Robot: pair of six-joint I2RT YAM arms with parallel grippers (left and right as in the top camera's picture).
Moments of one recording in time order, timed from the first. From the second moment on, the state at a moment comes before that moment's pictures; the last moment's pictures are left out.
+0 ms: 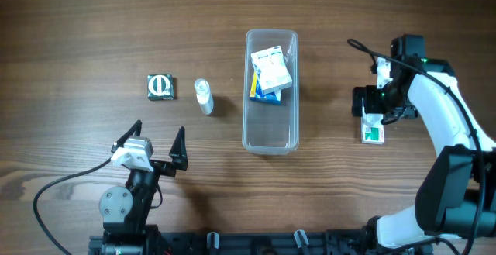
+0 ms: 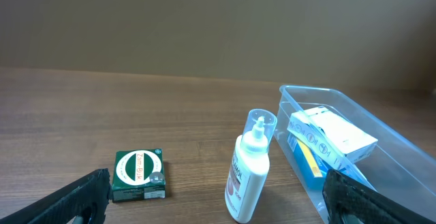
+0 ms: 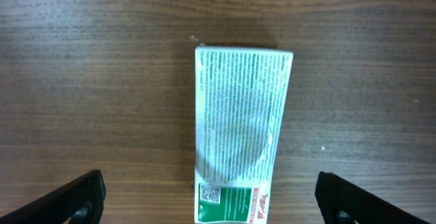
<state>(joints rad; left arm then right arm) -0.01 0.01 0.01 -0.05 0.19 -0.08 -0.11 1.69 1.15 -0.93 0.00 -0.07</state>
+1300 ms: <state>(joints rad) -0.01 0.01 0.01 -0.05 0.19 -0.08 -0.11 1.78 1.03 -0.72 0.03 -0.13</state>
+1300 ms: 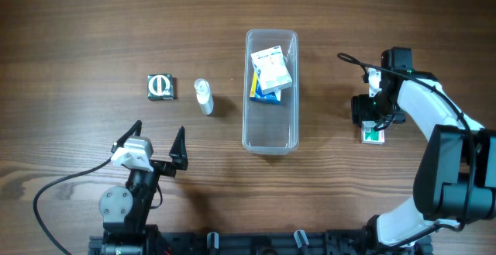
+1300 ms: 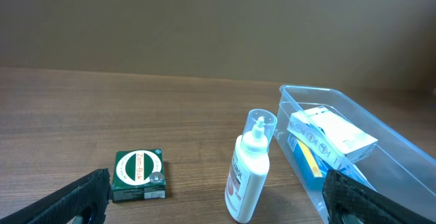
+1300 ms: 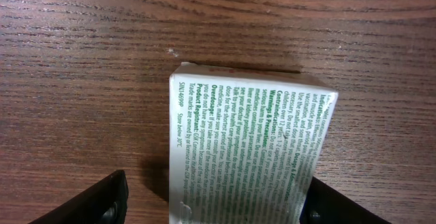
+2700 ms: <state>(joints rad) -0.01 0.01 0.01 -0.05 0.19 -0.08 0.03 1.48 1.35 -1.09 -0.27 0.16</state>
